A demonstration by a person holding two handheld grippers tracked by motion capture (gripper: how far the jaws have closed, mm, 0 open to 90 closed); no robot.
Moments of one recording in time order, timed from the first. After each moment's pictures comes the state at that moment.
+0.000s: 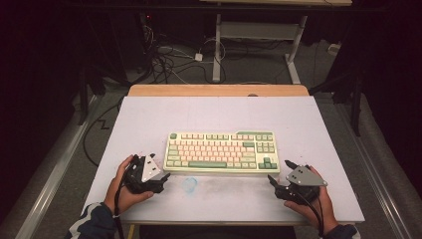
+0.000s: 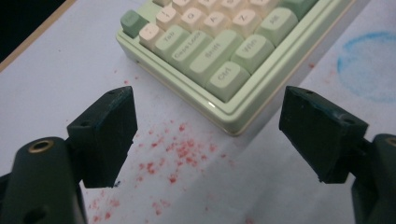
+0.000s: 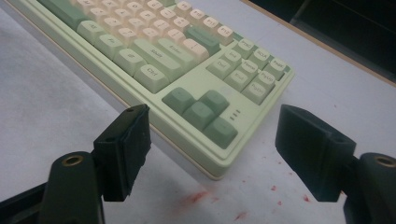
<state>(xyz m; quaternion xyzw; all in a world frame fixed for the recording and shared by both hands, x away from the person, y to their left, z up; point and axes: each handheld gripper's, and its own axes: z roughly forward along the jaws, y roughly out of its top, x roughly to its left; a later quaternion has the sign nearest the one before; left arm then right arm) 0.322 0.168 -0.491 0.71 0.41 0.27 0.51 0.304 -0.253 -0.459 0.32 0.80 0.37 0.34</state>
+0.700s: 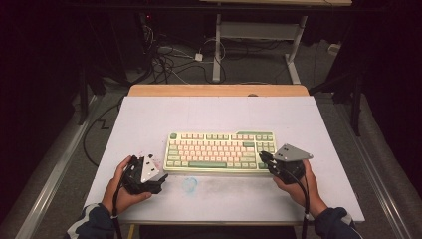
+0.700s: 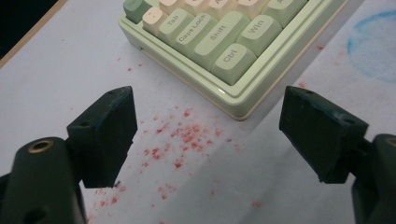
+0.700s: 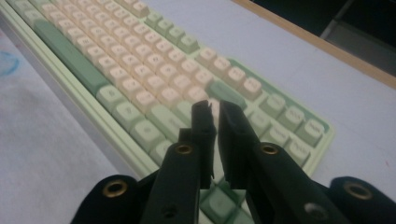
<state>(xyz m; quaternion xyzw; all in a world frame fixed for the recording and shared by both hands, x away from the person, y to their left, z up) 0.323 0.173 -0.491 0.71 0.41 0.28 0.50 0.350 -0.221 -0.431 0.30 0.82 0.40 0.28</state>
